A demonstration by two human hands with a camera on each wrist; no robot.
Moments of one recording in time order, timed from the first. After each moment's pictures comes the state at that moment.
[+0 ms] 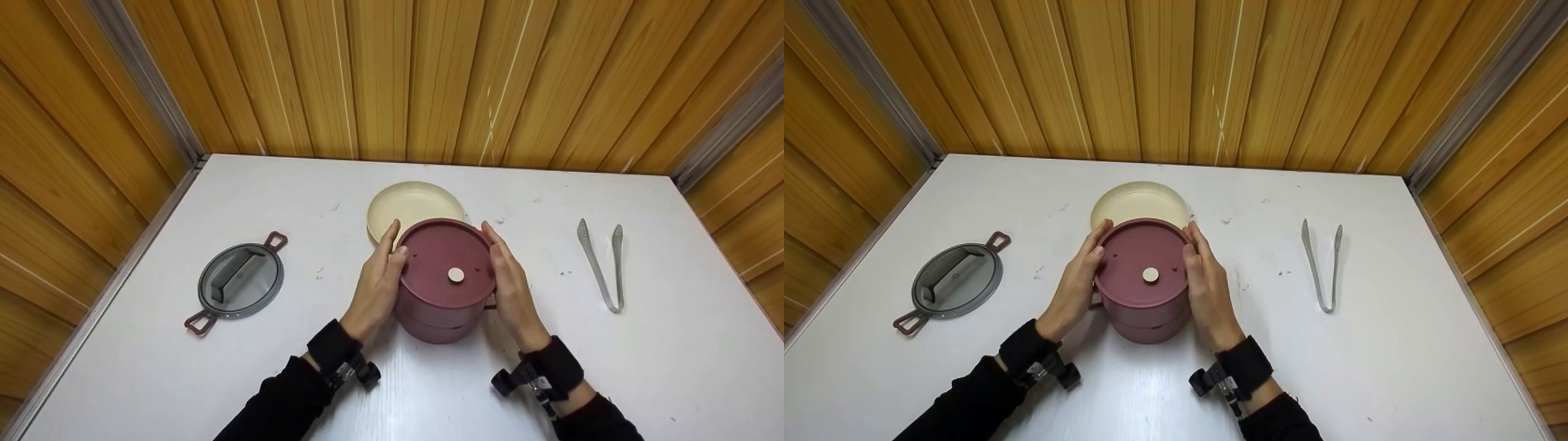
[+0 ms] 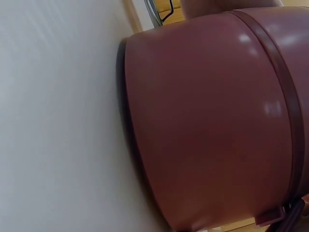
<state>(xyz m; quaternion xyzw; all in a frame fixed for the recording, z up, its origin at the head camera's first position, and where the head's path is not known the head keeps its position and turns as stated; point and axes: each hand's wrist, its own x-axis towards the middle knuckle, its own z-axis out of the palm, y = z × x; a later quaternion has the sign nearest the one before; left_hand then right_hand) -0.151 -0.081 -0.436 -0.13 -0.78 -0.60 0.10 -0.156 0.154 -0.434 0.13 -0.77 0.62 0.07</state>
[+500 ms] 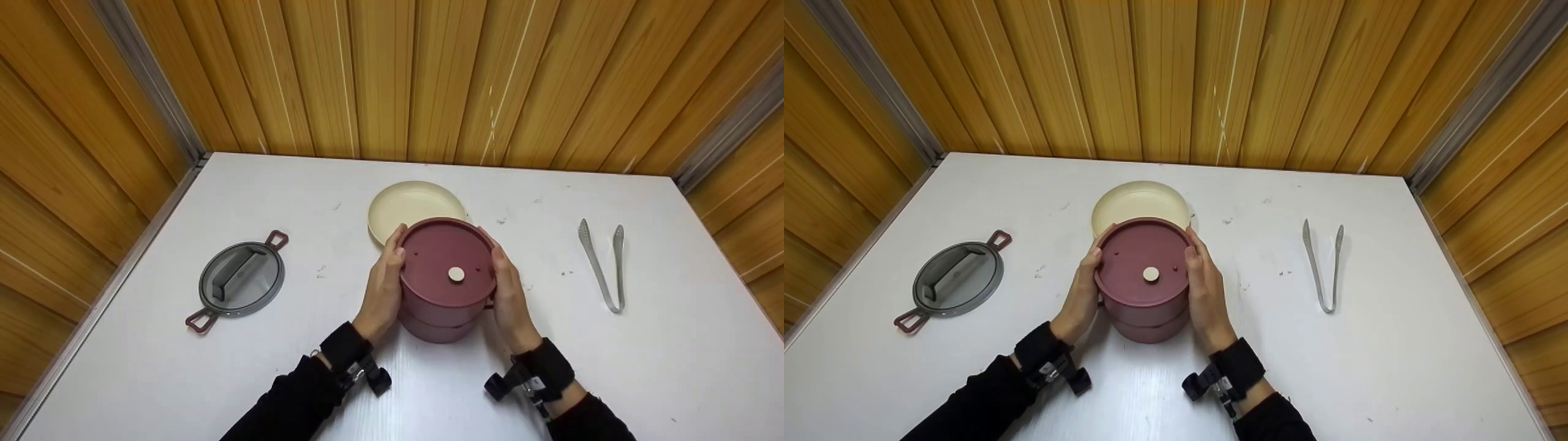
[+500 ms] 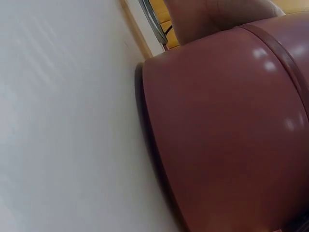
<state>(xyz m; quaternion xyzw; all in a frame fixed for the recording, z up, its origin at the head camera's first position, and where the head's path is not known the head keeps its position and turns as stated) -0.152 -0.068 -0.452 -0.11 -0.74 -0.66 0.09 -0.154 0.146 -0.445 0.12 -0.71 0.69 0.05</state>
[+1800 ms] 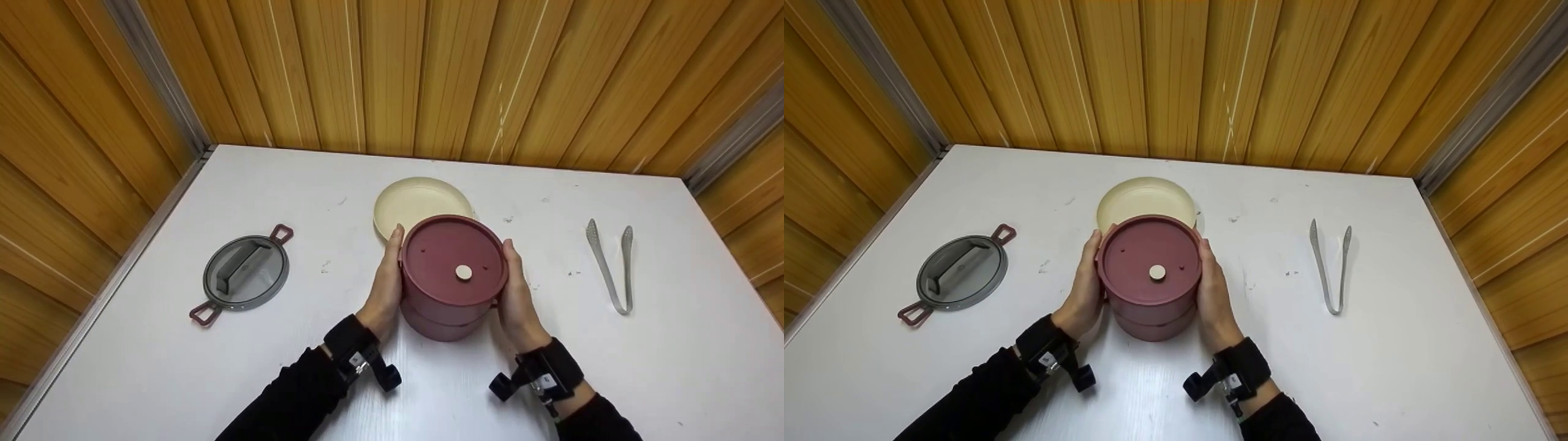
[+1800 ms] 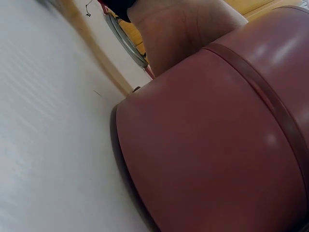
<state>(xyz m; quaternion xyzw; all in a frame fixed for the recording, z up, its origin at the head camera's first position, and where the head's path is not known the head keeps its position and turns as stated) -0.153 -0.068 -0.440 0.00 -0.62 -0.78 -0.05 -0.152 0.143 -0.437 0.02 -0.68 0.73 -0.03</state>
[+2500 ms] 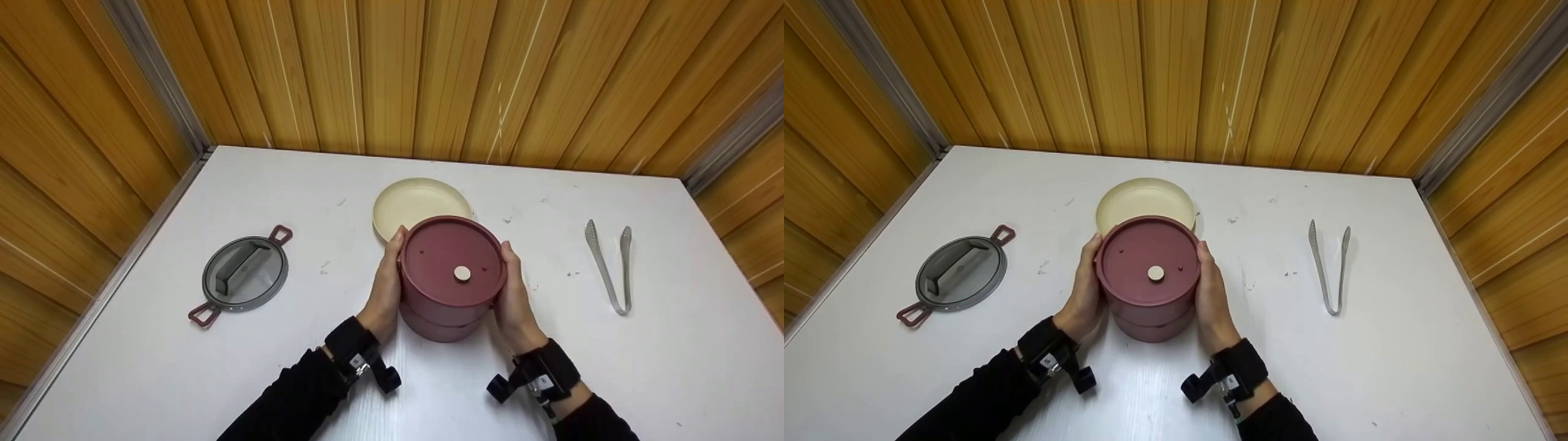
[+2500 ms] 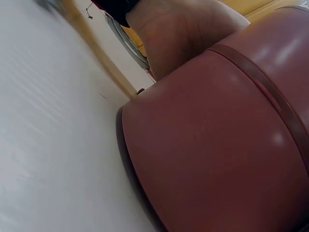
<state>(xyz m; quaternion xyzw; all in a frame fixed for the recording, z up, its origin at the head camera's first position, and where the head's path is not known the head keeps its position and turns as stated) -0.153 -0.062 -0.444 0.00 -0.61 -0.79 -0.04 -0.154 0.140 -0.442 0.04 -0.66 0.75 -0.03</state>
